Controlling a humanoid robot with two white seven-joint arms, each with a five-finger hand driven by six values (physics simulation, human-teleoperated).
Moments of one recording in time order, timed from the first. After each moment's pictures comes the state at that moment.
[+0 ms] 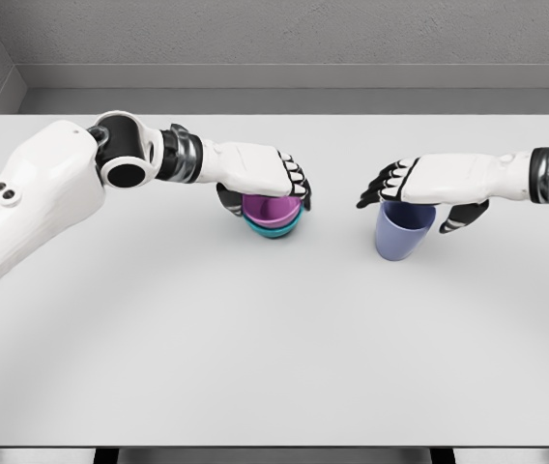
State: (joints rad) left arm -1.07 0.39 -1.09 -1.16 -0.53 -0.61 -0.50; right arm -0.89 -0.90 0.92 -1.48 0.22 -0.61 0.61
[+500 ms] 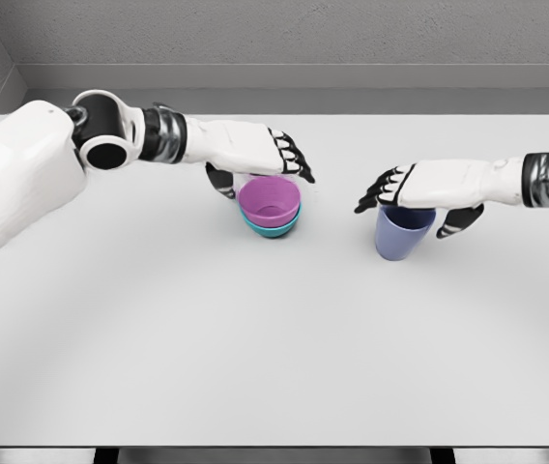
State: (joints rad) left arm -1.12 0.45 -1.09 -1.18 -0.45 -0.61 -0.50; right arm -0.89 -0.88 0.94 -1.45 0.22 -0.61 0.61
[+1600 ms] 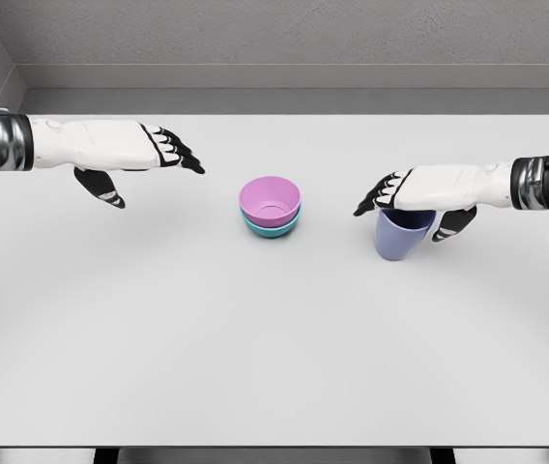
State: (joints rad) left arm -1.07 0.85 -1.09 -1.37 -0.20 -0.61 -0.50; right arm -0.89 -0.84 0.95 -1.38 0.24 -0.61 0.61
